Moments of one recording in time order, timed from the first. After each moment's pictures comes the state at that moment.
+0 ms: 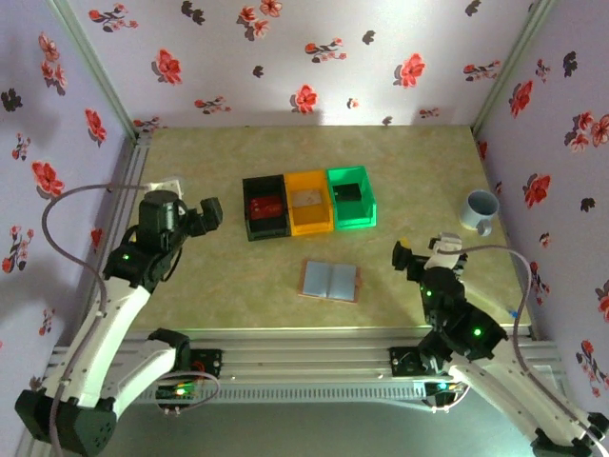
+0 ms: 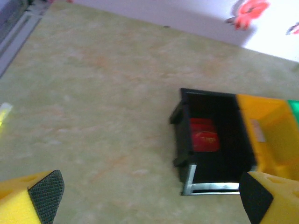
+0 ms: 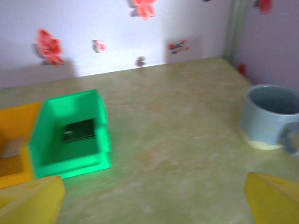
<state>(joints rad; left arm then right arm) -0.31 0.86 0.88 -0.59 -0.22 -0.40 0.71 0.28 0.37 -0.43 0.78 0.32</state>
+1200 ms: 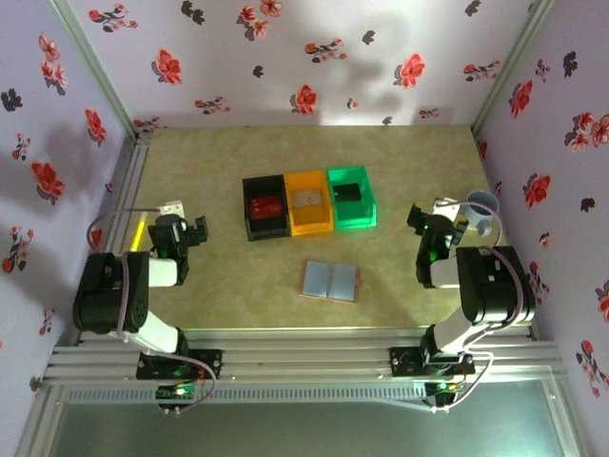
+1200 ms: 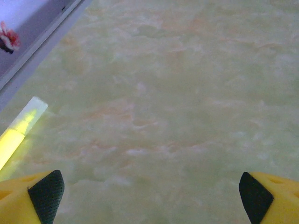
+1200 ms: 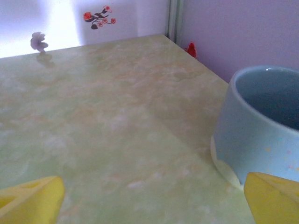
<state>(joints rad) -0.02 1.55 0.39 0.68 -0.22 -0.05 0.02 1.57 0.35 0.91 0.36 0.12</state>
